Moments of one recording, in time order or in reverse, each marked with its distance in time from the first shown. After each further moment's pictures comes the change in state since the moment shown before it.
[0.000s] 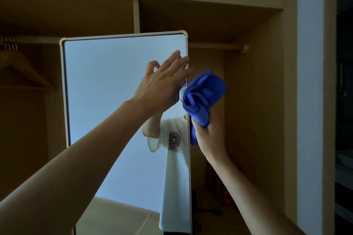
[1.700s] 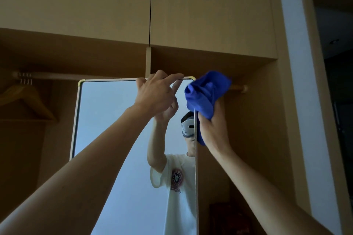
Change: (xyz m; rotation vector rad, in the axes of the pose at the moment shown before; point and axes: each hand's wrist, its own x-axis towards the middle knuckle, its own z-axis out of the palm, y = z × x) left_hand 0.055 -0.056 -0.029 -0.206 0.110 -0.382; right_hand 0.105 -0.061 0.022 0.013 0.039 -0.143
